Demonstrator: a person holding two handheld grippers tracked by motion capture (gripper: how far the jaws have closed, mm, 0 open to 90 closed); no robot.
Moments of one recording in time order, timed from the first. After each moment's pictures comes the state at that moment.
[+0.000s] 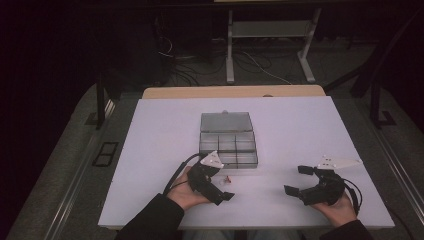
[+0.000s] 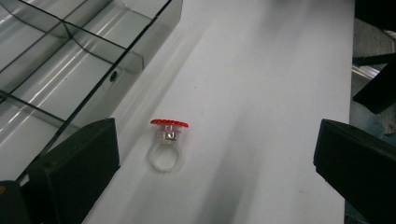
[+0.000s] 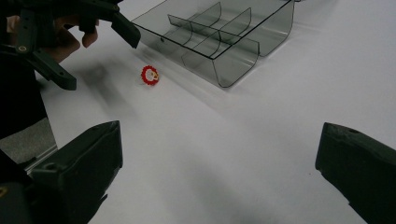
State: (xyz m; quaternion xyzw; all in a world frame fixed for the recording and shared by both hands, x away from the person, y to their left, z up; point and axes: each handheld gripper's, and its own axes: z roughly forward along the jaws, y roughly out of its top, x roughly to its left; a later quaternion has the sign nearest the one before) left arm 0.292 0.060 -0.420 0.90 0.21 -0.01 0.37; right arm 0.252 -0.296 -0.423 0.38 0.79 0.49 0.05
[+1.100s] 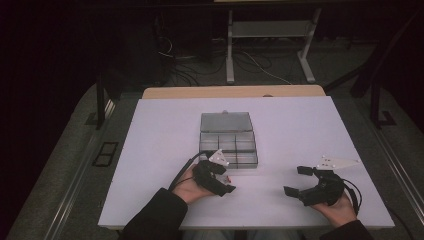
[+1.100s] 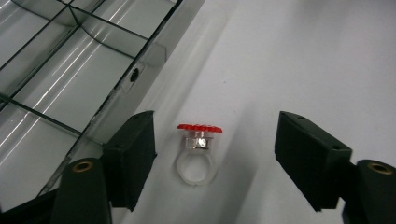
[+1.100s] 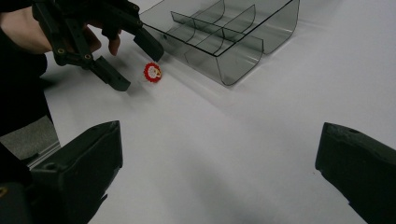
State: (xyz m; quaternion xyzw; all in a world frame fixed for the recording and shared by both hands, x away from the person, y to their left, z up) left arm 0.309 0.051 -0.434 0.92 0.21 0.01 0.34; right arm 0.251 -0.295 -0.424 0.38 0.79 0.48 0.05
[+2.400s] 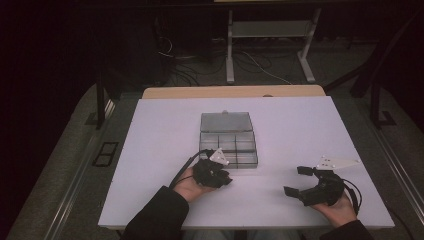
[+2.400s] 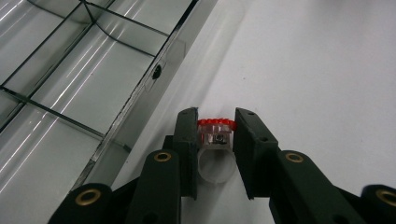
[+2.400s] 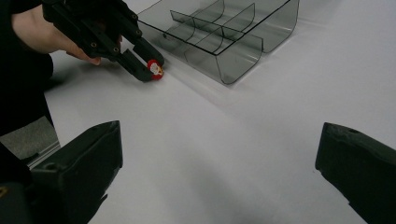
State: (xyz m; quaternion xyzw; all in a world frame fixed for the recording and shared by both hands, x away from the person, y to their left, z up) left arm 0.316 0.051 -0.438 0.92 0.20 0.02 0.34; right arm 0.251 -0.295 -0.424 0.38 0.79 0.48 0.05
